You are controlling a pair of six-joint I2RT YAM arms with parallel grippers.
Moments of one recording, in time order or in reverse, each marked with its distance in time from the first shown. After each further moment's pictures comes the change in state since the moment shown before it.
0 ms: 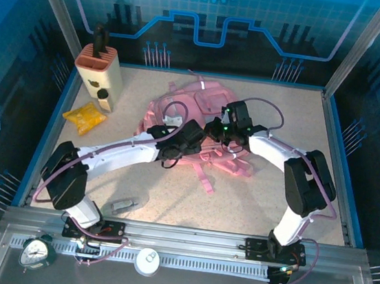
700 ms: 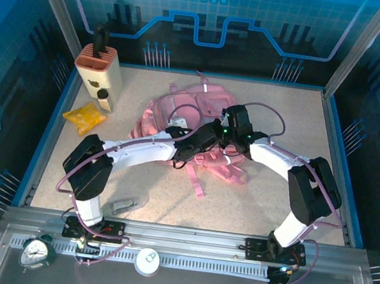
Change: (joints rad) left arm -0.015 0.164 0.098 -0.056 -0.135 -0.186; right arm 0.034 -0.070 -0.079 0.114 0.008 0.131
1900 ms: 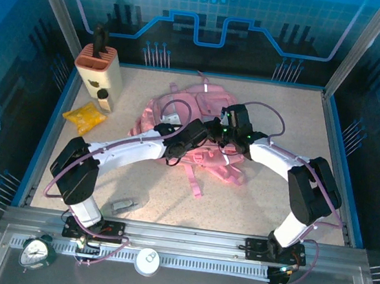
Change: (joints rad) left arm 0.040 -0.095 -0.060 0.035 0.047 0.041; right arm 0.003 0.000 -0.002 0.032 -0.007 0.010
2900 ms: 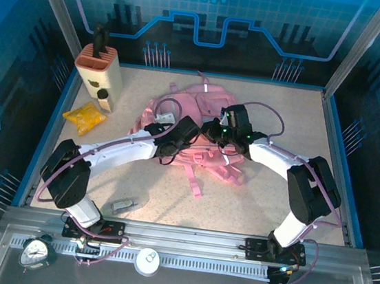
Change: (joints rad) left arm 0.056 -0.079 -0.082 0.079 0.074 0.088; right arm -0.001 0.008 0.000 -0.002 -0.001 -0.018
